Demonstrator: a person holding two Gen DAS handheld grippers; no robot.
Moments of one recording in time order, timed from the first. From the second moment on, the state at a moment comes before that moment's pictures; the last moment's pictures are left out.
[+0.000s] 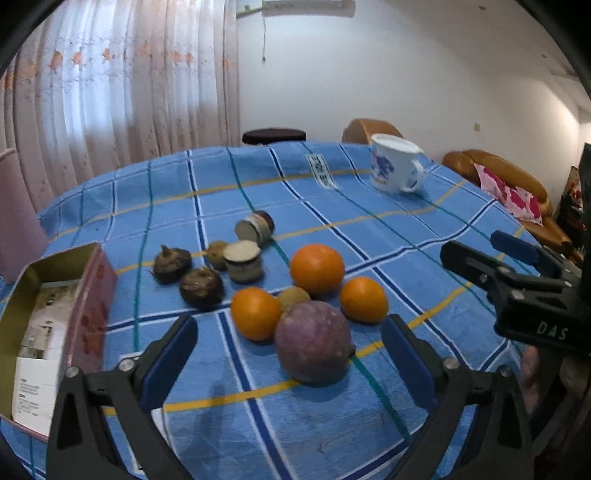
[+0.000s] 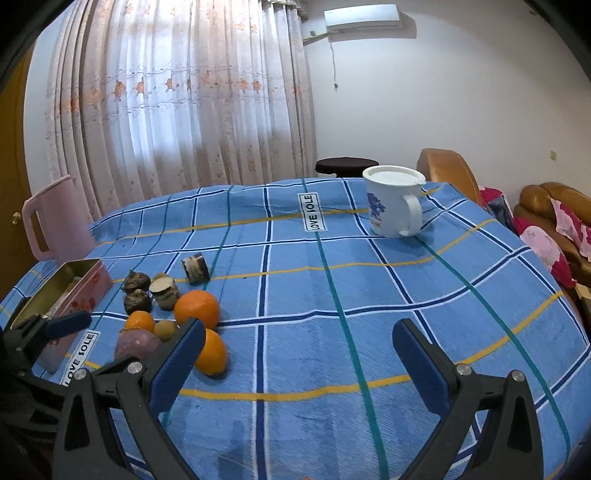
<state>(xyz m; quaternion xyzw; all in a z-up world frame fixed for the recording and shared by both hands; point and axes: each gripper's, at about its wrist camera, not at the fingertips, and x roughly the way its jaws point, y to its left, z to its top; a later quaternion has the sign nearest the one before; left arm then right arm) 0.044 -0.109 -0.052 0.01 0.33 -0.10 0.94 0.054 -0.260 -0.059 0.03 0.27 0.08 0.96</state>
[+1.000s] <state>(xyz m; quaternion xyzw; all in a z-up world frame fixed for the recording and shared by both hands) 0.042 -0.039 -0.049 -0.02 0.33 -0.08 0.94 0.098 -0.178 -0.090 -0.07 0.39 0.17 0.90</state>
